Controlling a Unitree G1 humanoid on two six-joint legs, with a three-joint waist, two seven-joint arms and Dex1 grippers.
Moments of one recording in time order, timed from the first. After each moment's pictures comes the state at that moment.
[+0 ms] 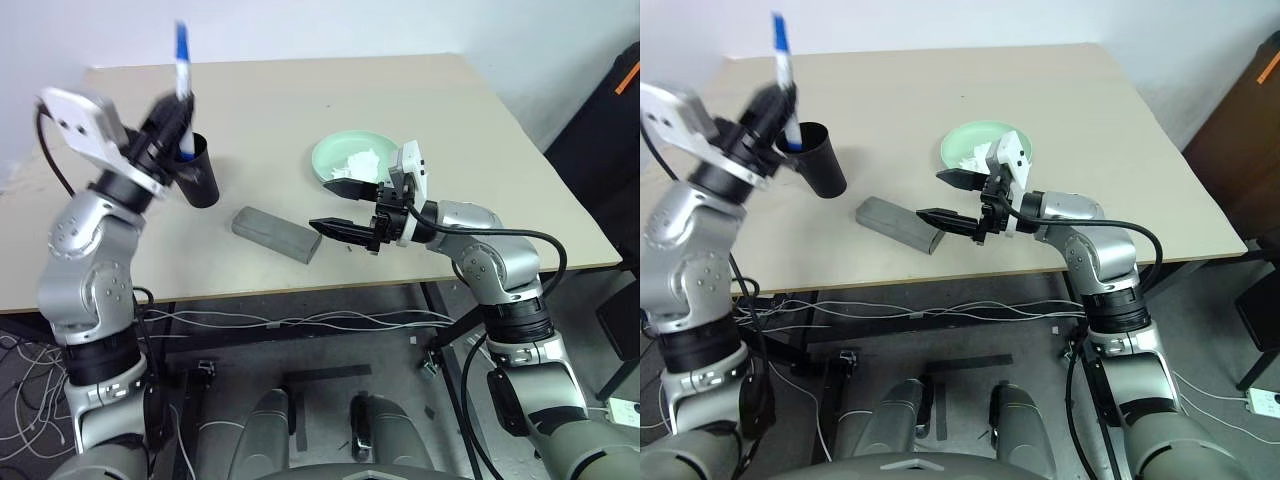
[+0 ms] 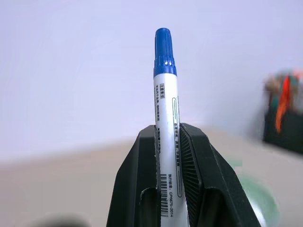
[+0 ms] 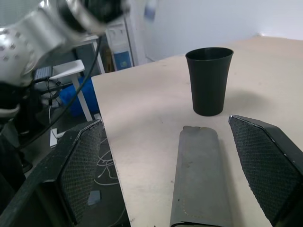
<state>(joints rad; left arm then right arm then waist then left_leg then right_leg) -0.62 0.42 0.41 -0.18 -0.49 0.33 -0.47 -0.70 -0.37 0.06 -0.01 0.53 0.58 0.98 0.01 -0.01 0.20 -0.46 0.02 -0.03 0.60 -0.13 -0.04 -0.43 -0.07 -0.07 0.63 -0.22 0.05</state>
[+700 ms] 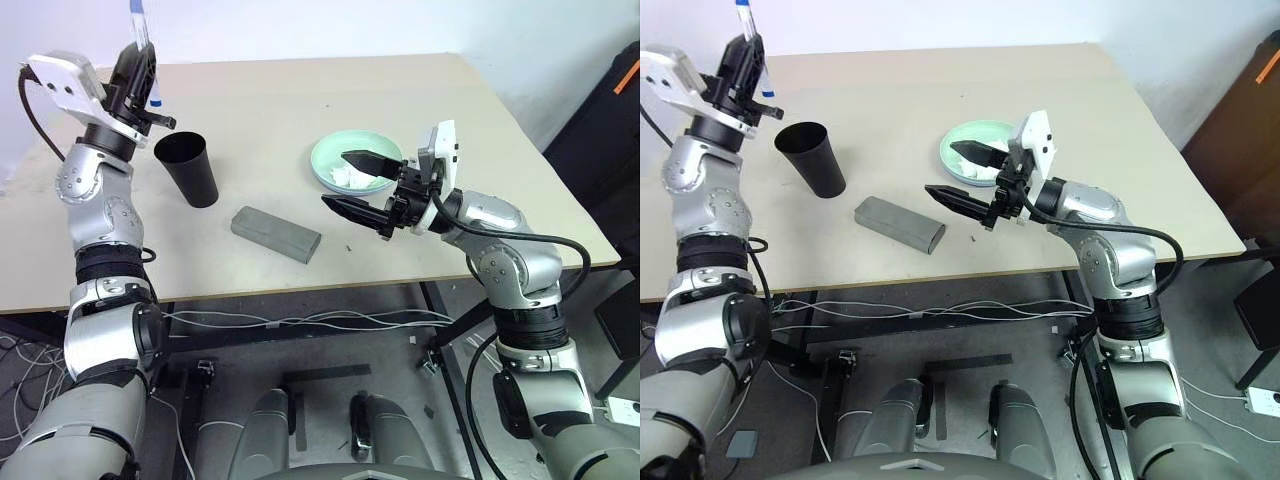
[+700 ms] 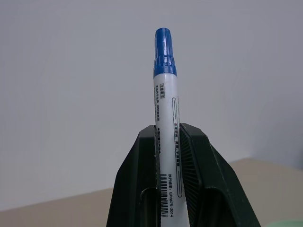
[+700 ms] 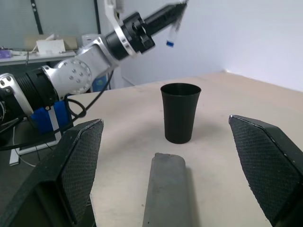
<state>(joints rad) -0.99 0.49 0.38 0.79 -0.37 -0.32 -0.65 -0.66 -0.40 0.00 -0.12 0.54 0.50 0.89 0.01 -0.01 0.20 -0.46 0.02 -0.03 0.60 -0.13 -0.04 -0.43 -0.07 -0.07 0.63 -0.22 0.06</state>
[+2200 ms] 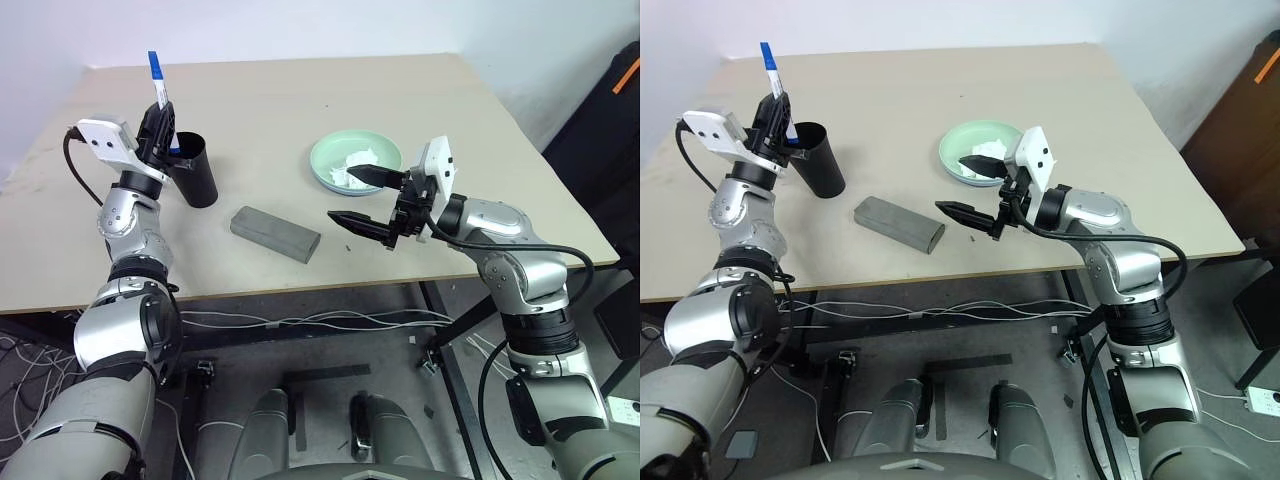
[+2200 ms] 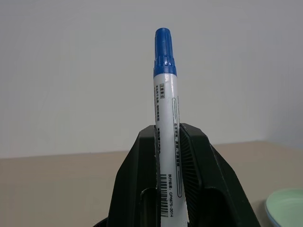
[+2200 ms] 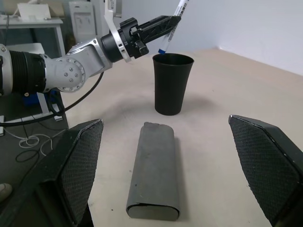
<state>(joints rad) -1.03 0.45 0.42 1.24 -0.34 -0.65 -0.67 -0.64 -0.45 0.04 -0.12 0.47 0.48 0.91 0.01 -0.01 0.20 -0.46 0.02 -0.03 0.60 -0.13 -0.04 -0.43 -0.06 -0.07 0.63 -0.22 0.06</state>
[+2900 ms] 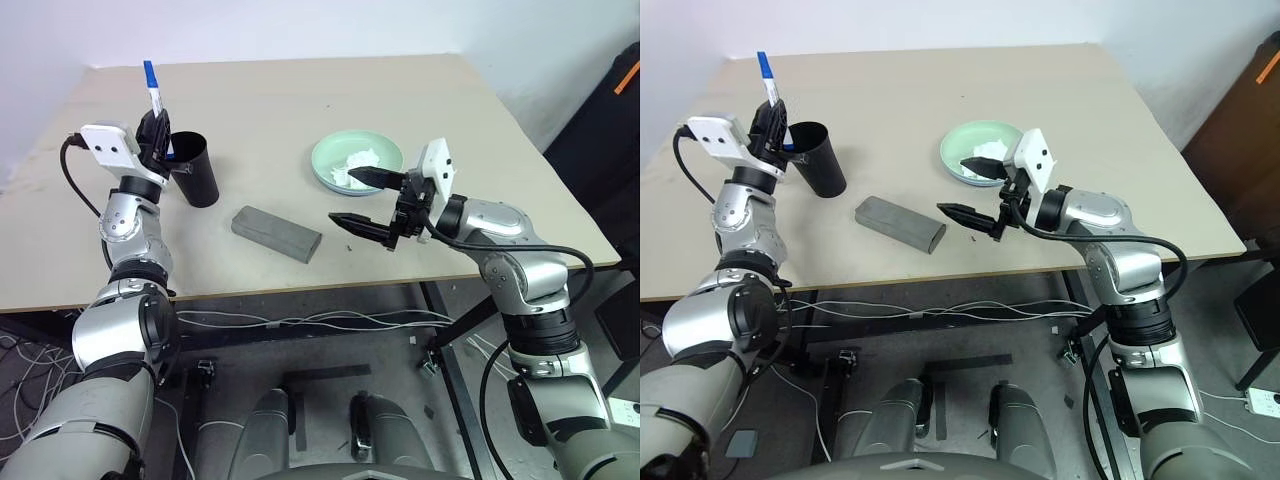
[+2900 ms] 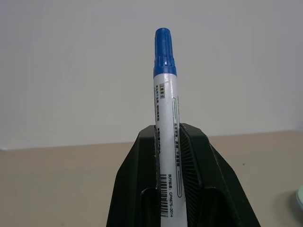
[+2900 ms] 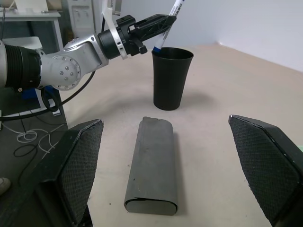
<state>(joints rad) -1.03 0.46 0.42 1.28 -0.27 -0.69 -0.56 -0.63 -0.46 0.04 -0.12 0.45 0.48 0.91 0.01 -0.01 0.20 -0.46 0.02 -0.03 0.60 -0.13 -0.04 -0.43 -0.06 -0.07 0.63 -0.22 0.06</state>
